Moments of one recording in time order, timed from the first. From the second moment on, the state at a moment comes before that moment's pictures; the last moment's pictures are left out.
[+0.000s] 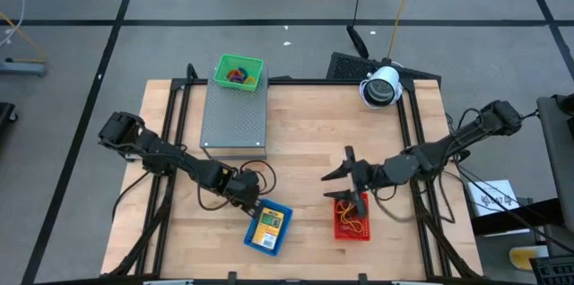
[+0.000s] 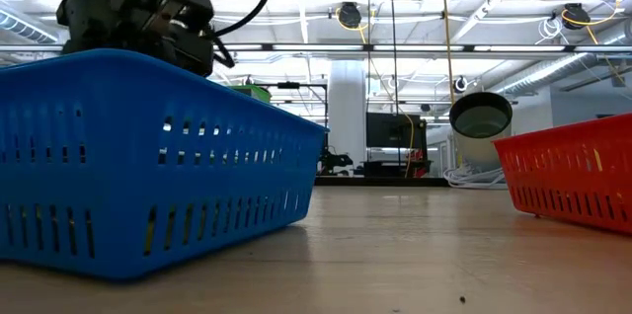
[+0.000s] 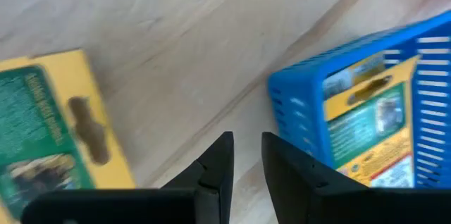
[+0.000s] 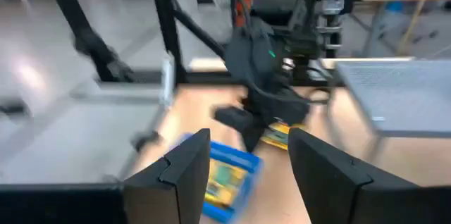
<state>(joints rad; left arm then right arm) -0.36 1.60 0.87 -0.38 0.05 -1.29 0.46 1.13 0.83 0.12 0.29 0.21</state>
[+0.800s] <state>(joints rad) -0.29 1.60 0.87 -0.26 0.05 -1.29 -0.02 0.47 0.21 0.36 -0.08 0.03</state>
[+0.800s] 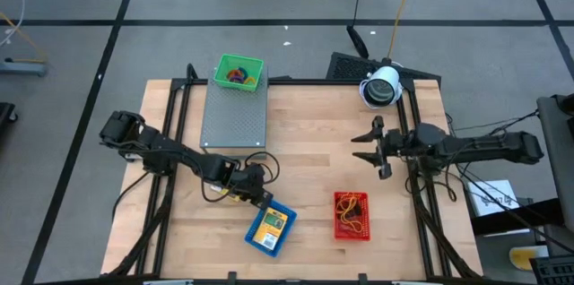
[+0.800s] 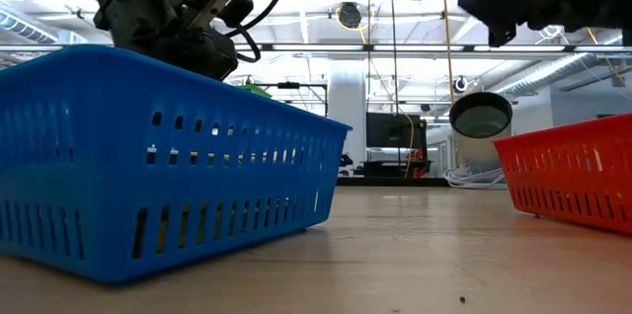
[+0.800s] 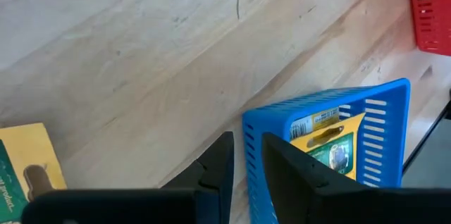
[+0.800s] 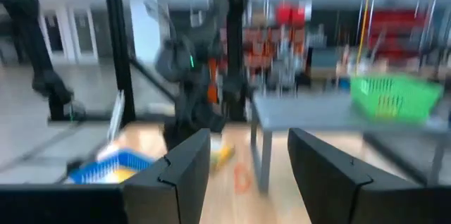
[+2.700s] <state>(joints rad) -0.32 1.78 1.30 -1.17 -0.14 -1.17 -0.02 0.51 0.02 0.50 -0.08 0.01</state>
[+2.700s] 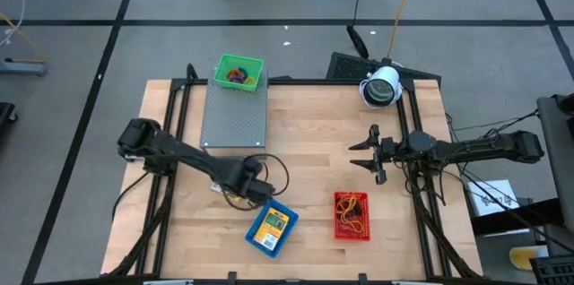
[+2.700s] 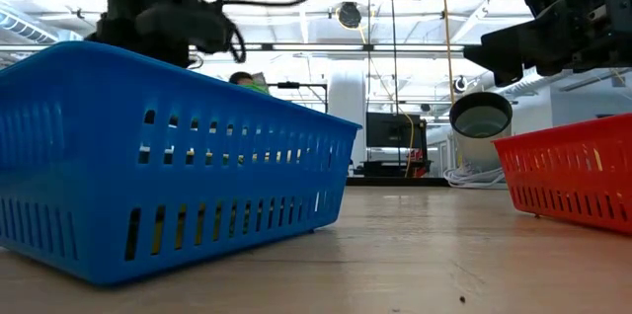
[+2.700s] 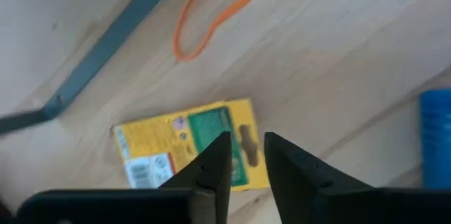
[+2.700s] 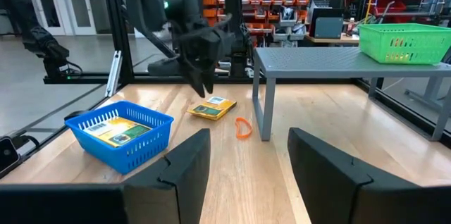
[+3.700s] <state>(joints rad) -0.35 1.91 1.30 -1.13 -0.10 -1.38 -0.02 0.51 0.02 0.50 -0.08 0.01</state>
